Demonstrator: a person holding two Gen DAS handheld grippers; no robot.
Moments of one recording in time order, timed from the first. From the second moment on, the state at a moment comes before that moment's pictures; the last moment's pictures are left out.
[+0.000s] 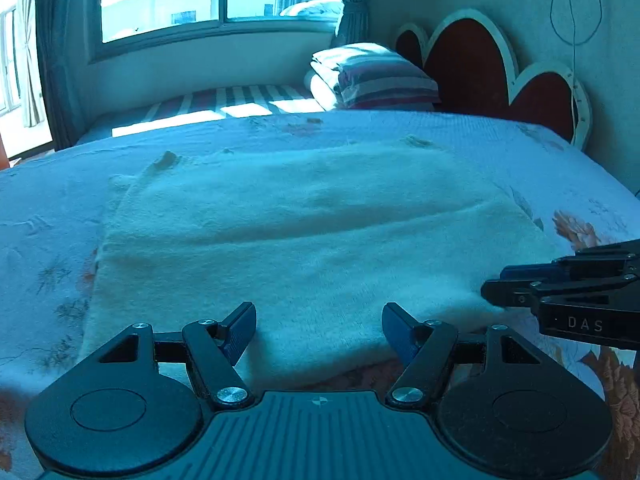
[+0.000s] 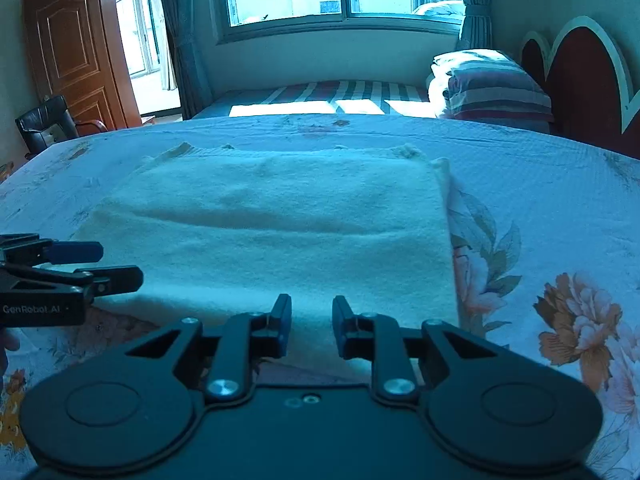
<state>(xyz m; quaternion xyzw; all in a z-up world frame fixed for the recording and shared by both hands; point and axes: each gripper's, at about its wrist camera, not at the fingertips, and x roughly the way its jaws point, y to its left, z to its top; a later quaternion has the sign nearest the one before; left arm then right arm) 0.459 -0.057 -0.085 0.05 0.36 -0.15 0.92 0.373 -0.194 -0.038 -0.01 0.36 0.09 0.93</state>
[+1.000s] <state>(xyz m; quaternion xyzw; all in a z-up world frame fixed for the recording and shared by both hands) 0.450 -0.051 -0.086 0.05 0.36 -0.11 0.93 0.359 -0.230 -0.045 -0.02 0.36 0.06 0.93</state>
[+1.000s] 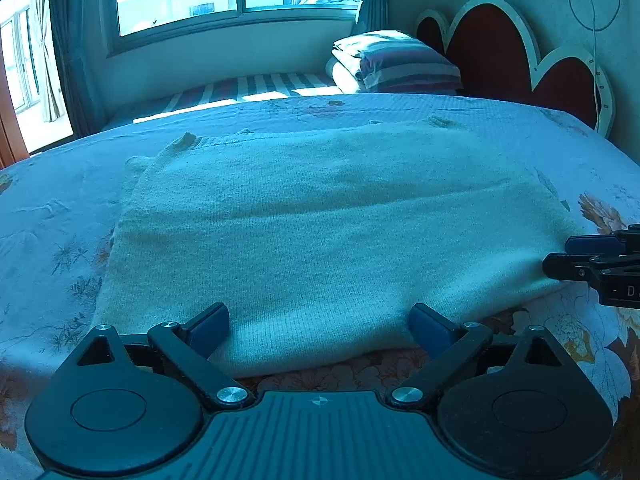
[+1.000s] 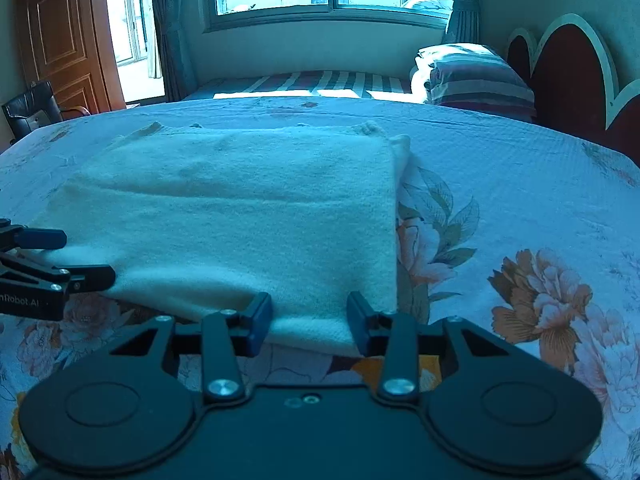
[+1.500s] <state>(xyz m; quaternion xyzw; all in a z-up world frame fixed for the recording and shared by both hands) 0.443 0.019 -0.067 0.04 0.35 -0.05 0.94 0.368 -0.233 -0.027 -0.02 0.34 0.07 0.94</state>
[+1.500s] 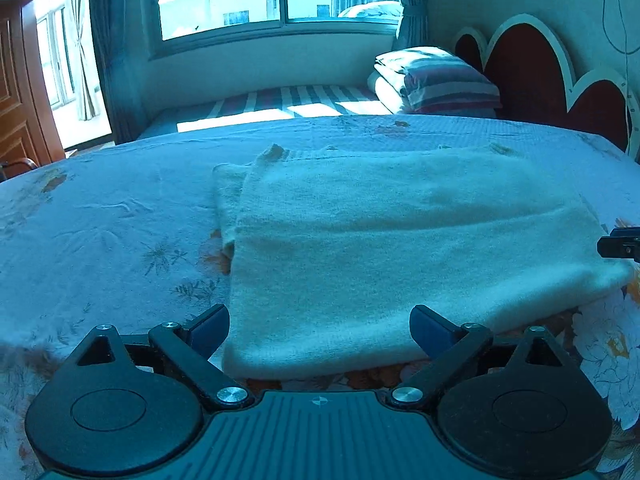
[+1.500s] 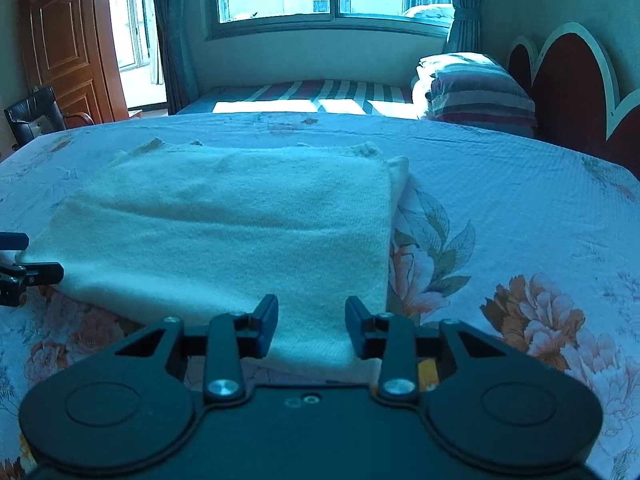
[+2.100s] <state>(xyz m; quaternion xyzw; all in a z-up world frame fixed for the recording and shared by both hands) 0.535 0.065 -0.087 0.01 0.39 -0.03 0.92 0.444 -0.256 -0.035 -0.02 0.35 0.07 0.93</state>
